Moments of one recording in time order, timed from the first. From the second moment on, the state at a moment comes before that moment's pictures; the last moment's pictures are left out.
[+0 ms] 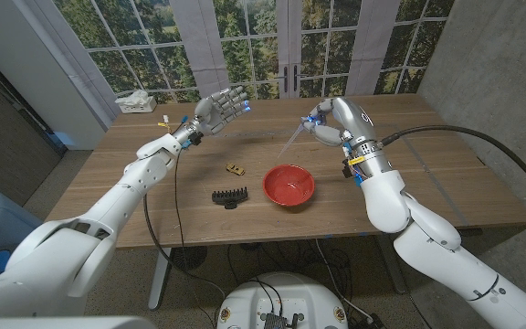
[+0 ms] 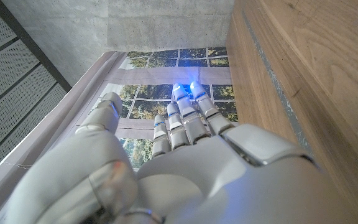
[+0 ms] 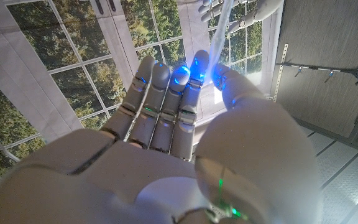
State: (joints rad) left arm 0.56 0.47 0.34 -1.04 -0.94 -0.07 -0.75; left_hand 0.51 0.07 0.50 -0.17 0.19 0.21 -0.05 0.19 0.19 0.27 -0.02 0.22 0.27 0.46 -0.05 0.26 0.43 0.18 0.02 0.68 0.20; right arm -1.22 -0.69 -0.40 -2.30 -0.55 -0.17 -0.42; right_hand 1.03 -0.07 0.58 -0.15 0.53 1.18 0.14 0.50 0.57 0.93 -0.02 0.93 1.05 0.76 -0.08 1.05 1.24 0.48 0.03 1.05 0.18
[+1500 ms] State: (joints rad) left arm 0.55 0.46 0.34 -1.02 -0.95 -0.06 -0.76; left_hand 0.47 0.08 0.50 -0.15 0.18 0.23 -0.04 0.19 0.19 0.27 -0.01 0.23 0.26 0.46 -0.05 0.26 0.42 0.18 0.02 0.67 0.20; right arm -1.21 -0.69 -0.40 -2.28 -0.52 -0.13 -0.47; right_hand 1.00 0.01 0.55 -0.15 0.49 1.12 0.08 0.44 0.53 0.88 -0.05 0.85 0.90 0.66 -0.06 1.18 1.22 0.43 0.00 1.09 0.19
